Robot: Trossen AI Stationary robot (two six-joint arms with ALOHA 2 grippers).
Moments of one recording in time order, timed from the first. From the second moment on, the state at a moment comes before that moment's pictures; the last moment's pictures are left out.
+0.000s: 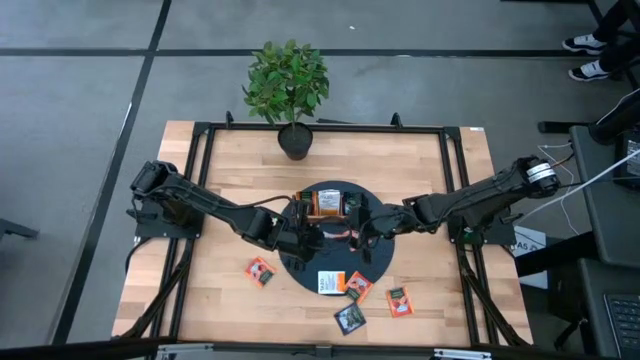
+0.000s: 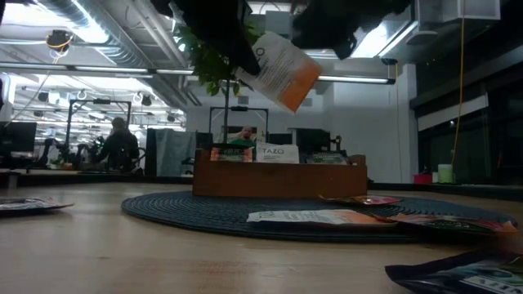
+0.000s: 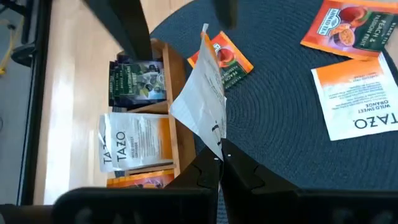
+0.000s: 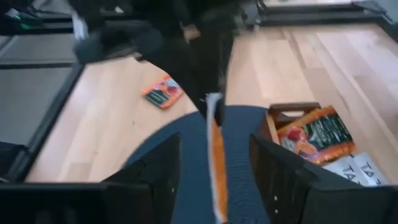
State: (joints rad) left arm -0.33 1.72 1.37 -0.64 -0.47 0.02; right arm 0.27 1.45 0.95 -0.01 0.20 0.18
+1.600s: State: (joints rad) left arm -0.30 1.78 1.37 -0.57 -0.50 0.09; right arm 0.25 1.54 0.95 0.08 0.19 0.11
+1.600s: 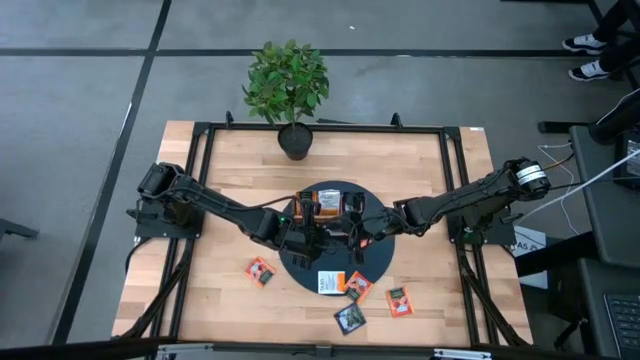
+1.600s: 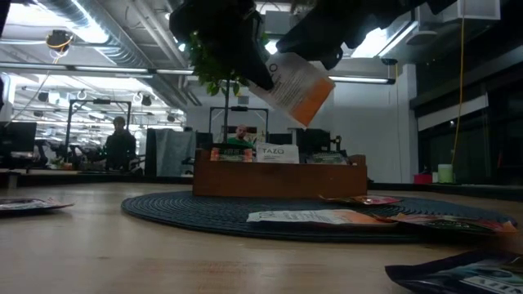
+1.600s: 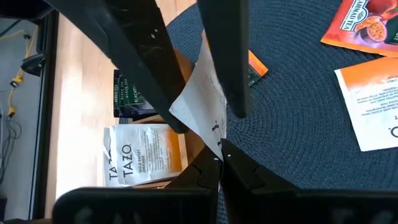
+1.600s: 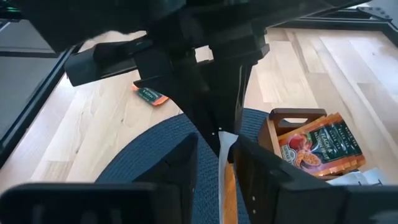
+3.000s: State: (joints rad) left arm -0.39 1.49 1.28 -0.67 -0.47 -0.01; right arm 0.25 1.46 0.95 0.03 0.20 0.06
